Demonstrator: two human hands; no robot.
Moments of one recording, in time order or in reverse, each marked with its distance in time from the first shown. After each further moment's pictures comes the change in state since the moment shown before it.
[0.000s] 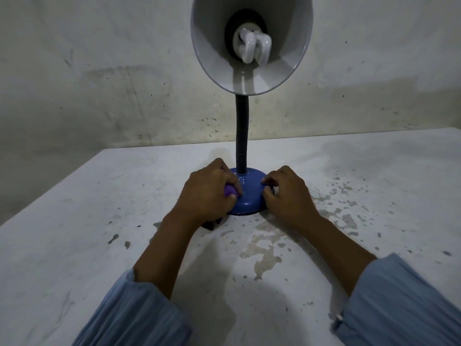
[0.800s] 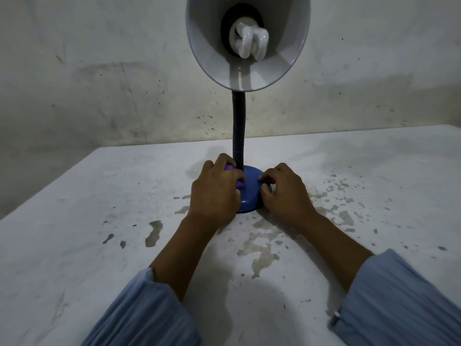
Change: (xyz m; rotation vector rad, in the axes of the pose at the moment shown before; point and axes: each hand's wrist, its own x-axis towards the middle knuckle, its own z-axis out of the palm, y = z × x) left_hand 0.003 0.021 0.023 0.093 0.141 -0.073; right_hand -0.001 -0.001 -0.002 -0.009 -0.005 -0.010
